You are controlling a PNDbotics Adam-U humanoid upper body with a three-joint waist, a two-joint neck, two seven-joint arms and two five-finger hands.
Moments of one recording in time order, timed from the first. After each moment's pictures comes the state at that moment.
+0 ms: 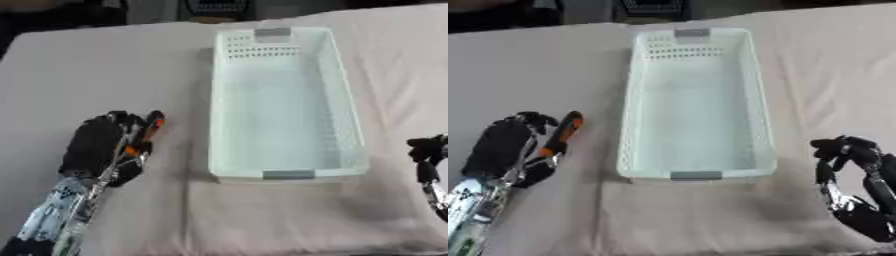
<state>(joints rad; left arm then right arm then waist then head) -0.07 0.34 -0.13 -1.82 -1.25 0.16 -0.04 0.10 -0.31 -0.13 -1.98 0.58 -0.46 0.27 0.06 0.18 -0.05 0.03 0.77</state>
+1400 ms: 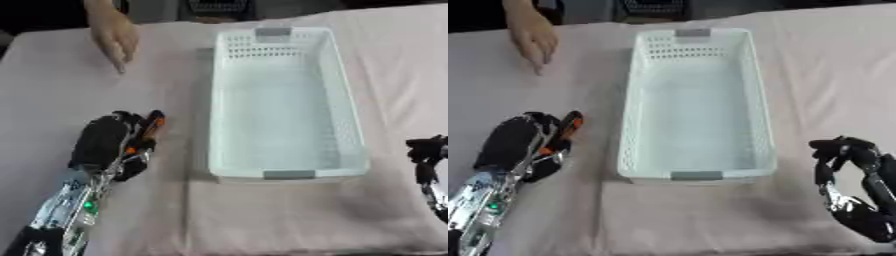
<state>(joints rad) -0.13 0.31 -0.14 -1.67 -1.25 0.16 -0.04 0.10 -0.31 -0.13 -1.98 0.58 -0.46 0.27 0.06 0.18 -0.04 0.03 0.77</state>
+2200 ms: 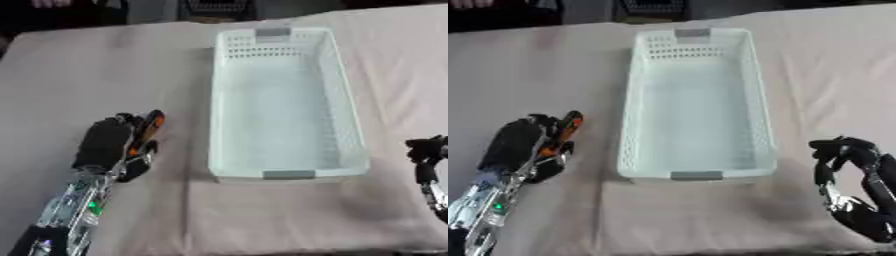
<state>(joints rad) -0.13 0.31 -0.14 -1.66 -1.27 0.15 -0.04 0.10 -0.31 -0.13 -1.98 0.58 -0.46 0.27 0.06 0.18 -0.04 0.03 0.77</state>
